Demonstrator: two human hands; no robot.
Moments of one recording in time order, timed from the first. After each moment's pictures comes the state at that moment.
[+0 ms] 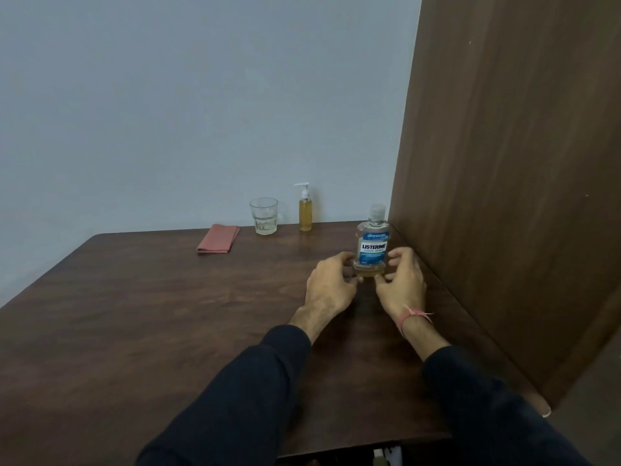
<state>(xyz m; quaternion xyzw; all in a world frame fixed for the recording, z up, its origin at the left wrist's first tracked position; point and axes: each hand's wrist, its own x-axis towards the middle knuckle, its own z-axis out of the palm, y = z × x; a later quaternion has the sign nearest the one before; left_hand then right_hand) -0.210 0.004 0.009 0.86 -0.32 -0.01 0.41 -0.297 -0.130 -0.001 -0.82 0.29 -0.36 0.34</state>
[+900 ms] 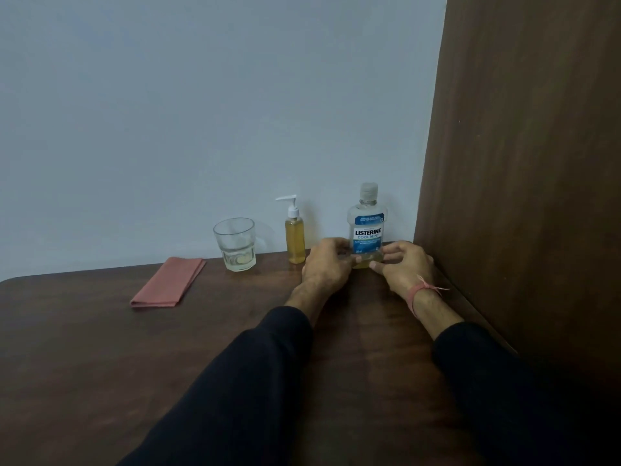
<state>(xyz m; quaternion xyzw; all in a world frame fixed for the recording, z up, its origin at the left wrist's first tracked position) 0.002 -0.126 0.000 0.85 -0.26 -0.05 0.45 -0.095 -0.261 -0.012 -0.78 0.31 -0.30 0.46</state>
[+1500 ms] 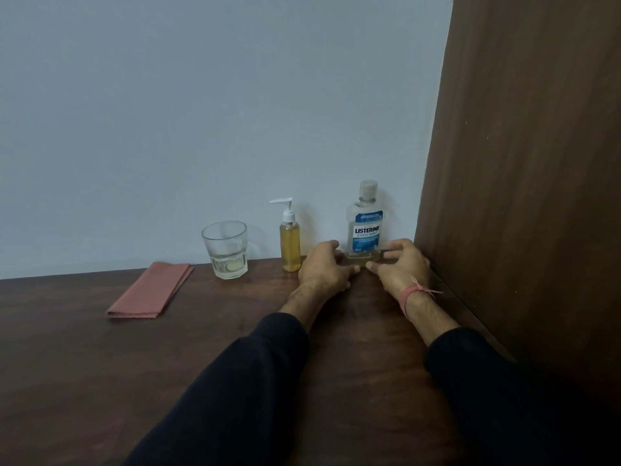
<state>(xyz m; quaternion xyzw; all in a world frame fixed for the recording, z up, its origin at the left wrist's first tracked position) 0.022 -0.141 -0.005 0.85 -0.23 -0.09 0.46 -0.067 -0.271 -0.014 -0.76 0.33 -0.32 0.46</state>
